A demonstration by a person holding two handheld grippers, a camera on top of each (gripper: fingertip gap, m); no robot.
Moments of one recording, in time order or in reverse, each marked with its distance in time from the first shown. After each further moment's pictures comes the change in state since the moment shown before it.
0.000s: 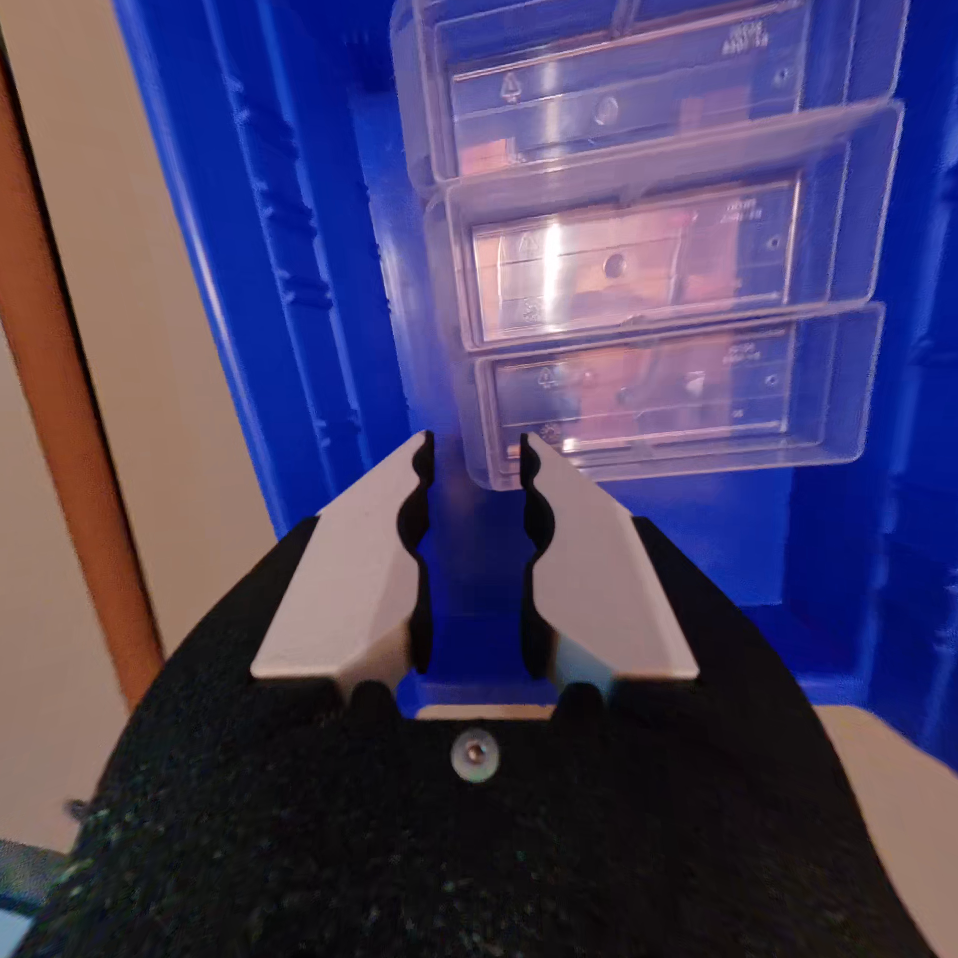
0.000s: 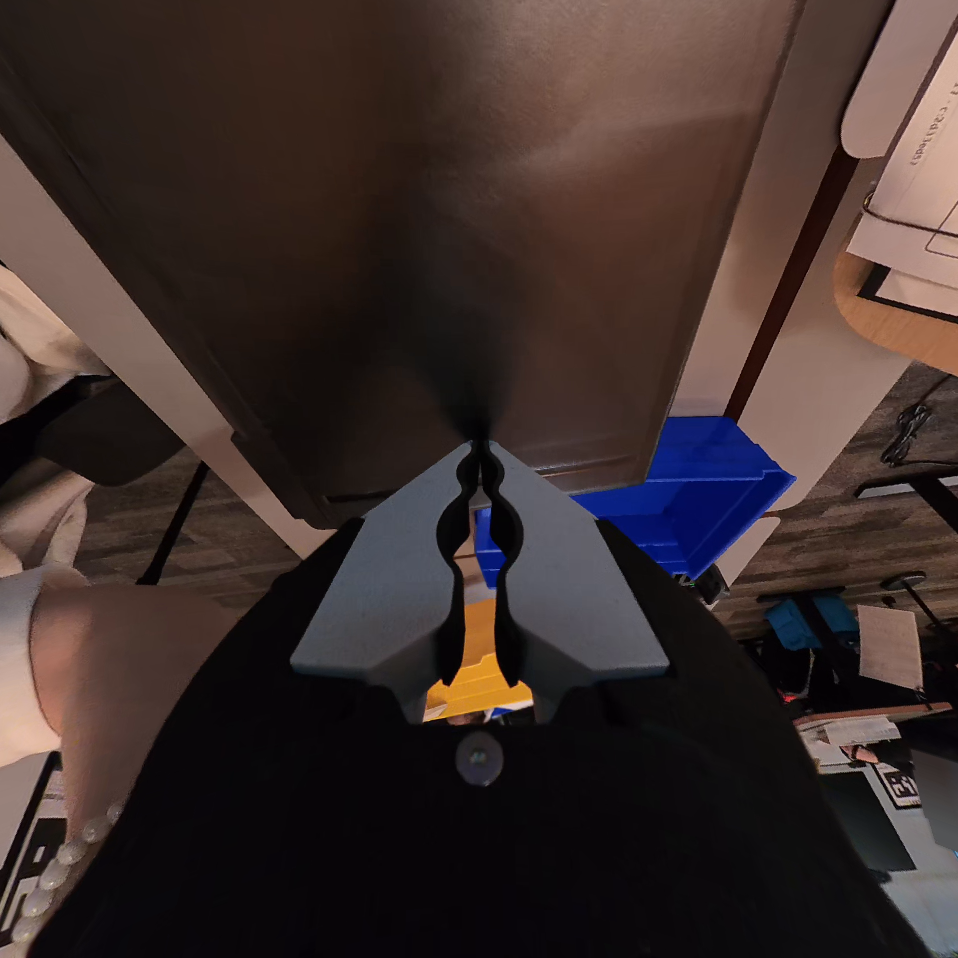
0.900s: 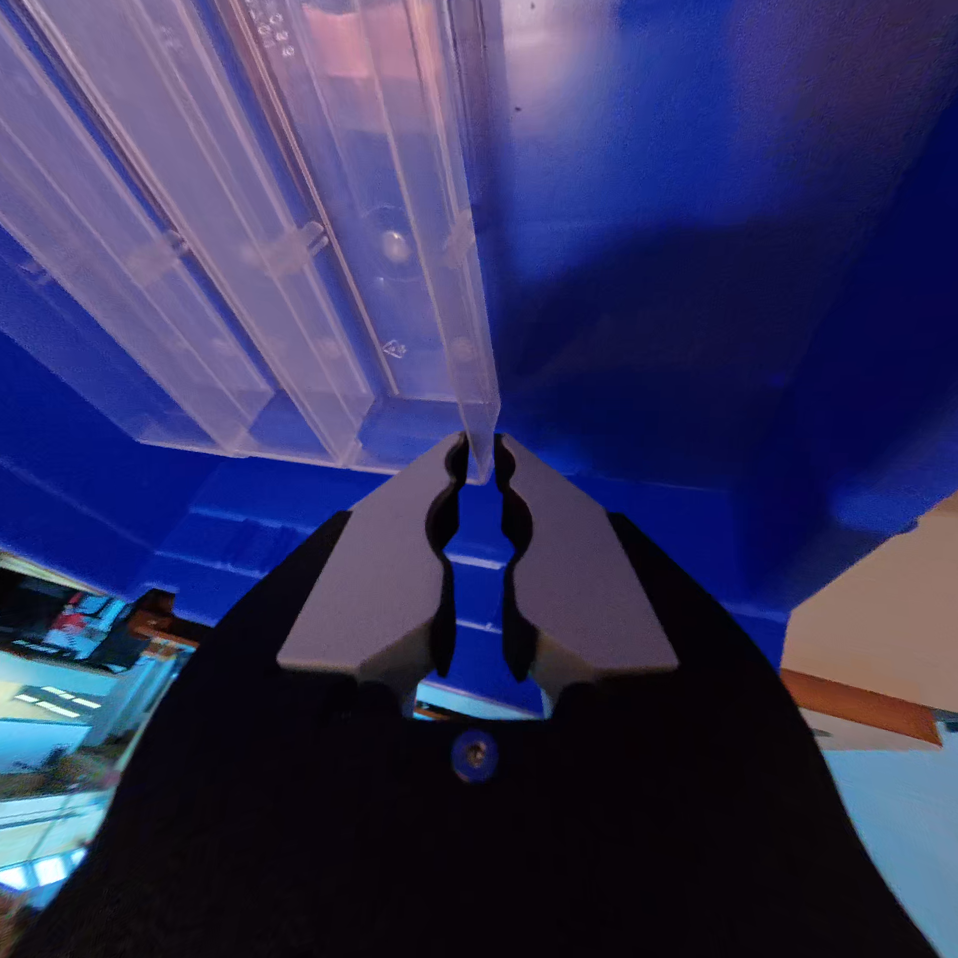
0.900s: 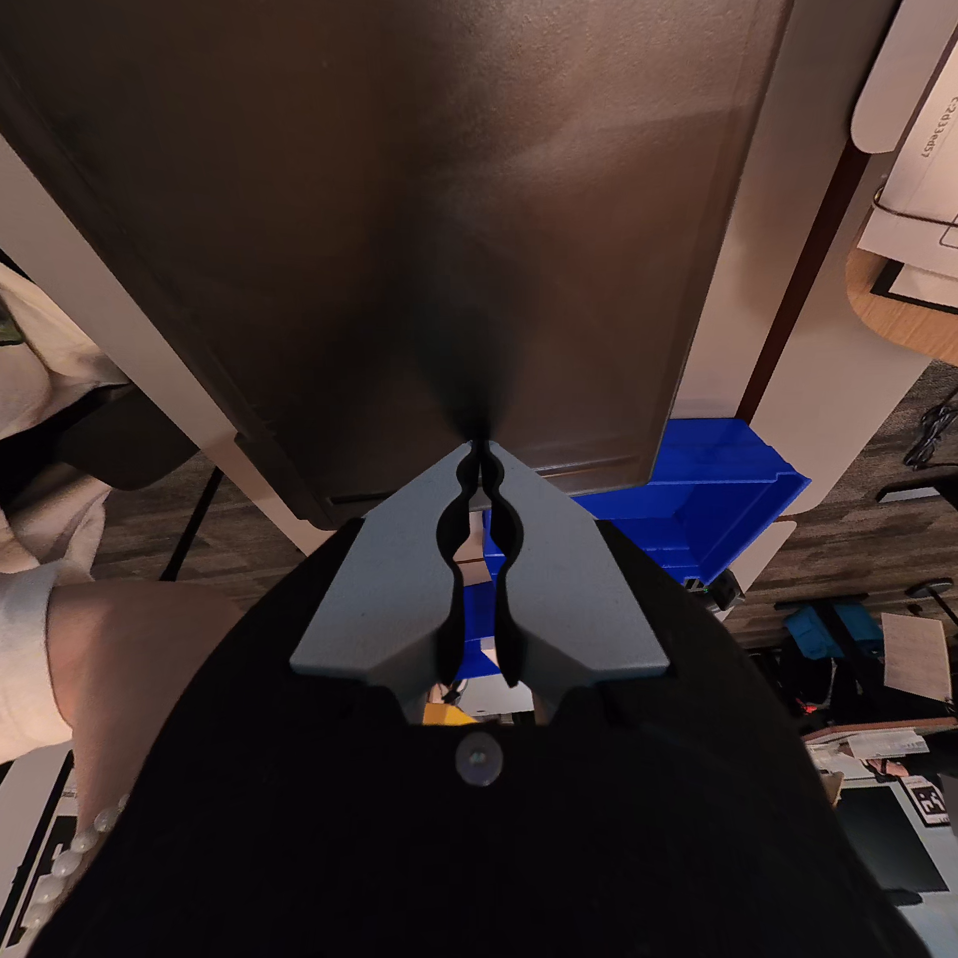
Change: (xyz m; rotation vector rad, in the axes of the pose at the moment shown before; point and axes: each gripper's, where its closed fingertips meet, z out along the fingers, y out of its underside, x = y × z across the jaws) left arm 0.005 0.026 0.026 -0.203 -0.212 1.582; right arm 0.000 0.000 0.000 0.012 -0.023 0.018
